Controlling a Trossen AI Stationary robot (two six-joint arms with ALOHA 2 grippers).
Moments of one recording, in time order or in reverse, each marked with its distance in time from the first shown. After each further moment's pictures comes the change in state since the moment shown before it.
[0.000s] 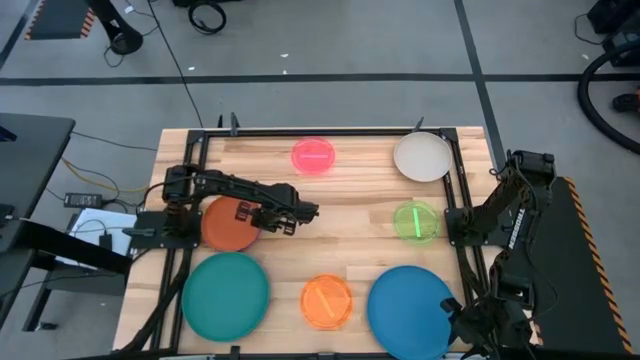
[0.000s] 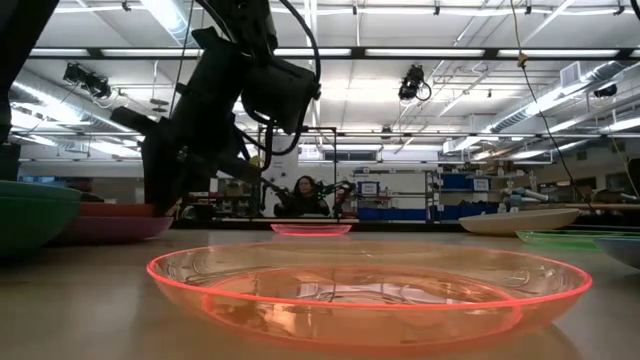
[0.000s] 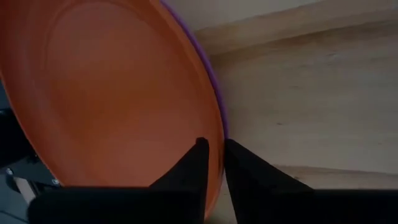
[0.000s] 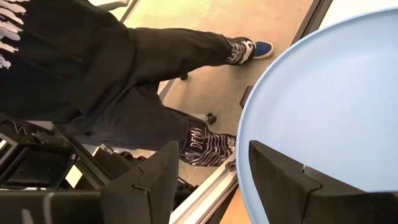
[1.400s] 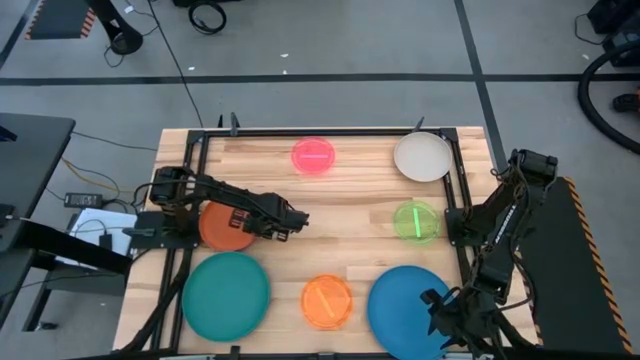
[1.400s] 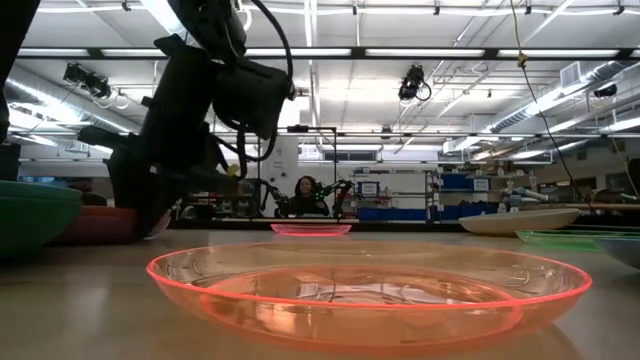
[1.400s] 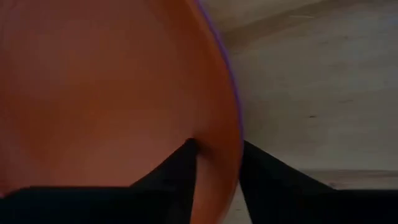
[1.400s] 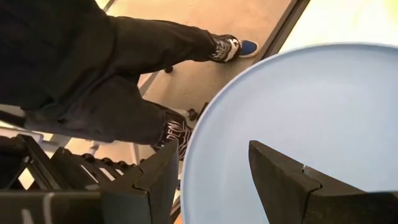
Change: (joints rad) left arm -0.061 -0.086 -0.196 0.193 -0.012 -0.044; right arm -0.237 0.000 -0.002 -0.016 -0.120 -0.217
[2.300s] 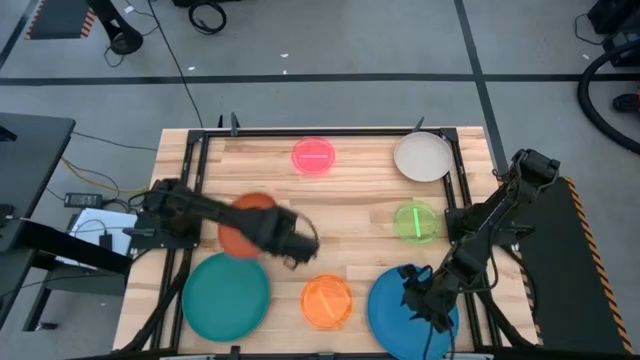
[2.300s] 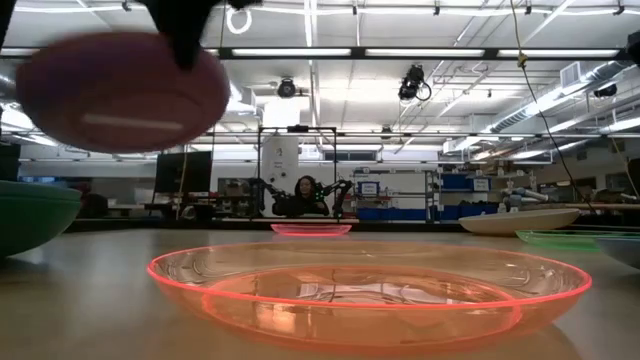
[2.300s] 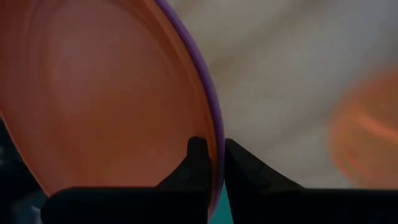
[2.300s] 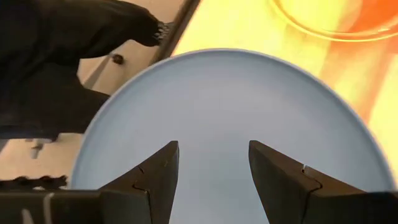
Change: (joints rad) left arm -0.290 -0.003 0.691 -0.479 -0.109 0.130; right arm -0.262 0.000 0.000 -0.126 -0.040 -0.155
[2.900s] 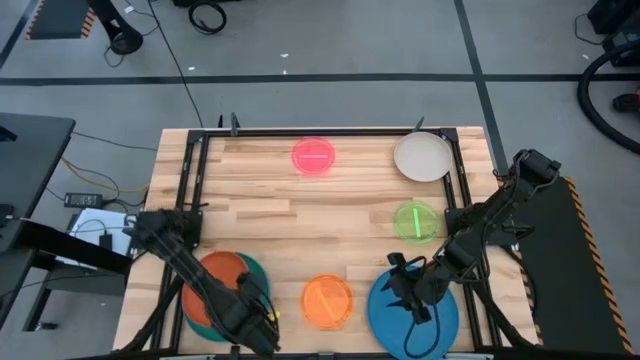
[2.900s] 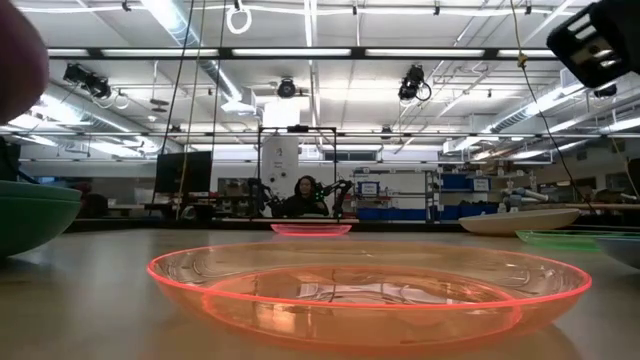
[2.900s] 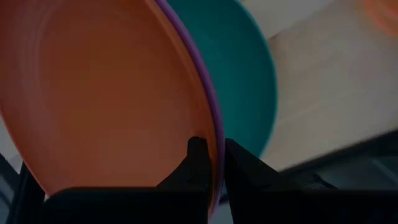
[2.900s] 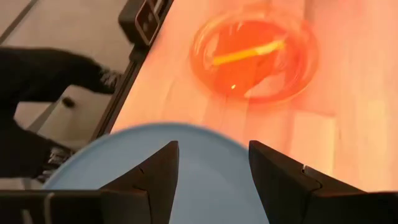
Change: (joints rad) left arm -0.427 0.126 0.053 -0.004 0.156 -0.513; right arm -0.094 0.000 0.000 0.121 0.194 -0.026
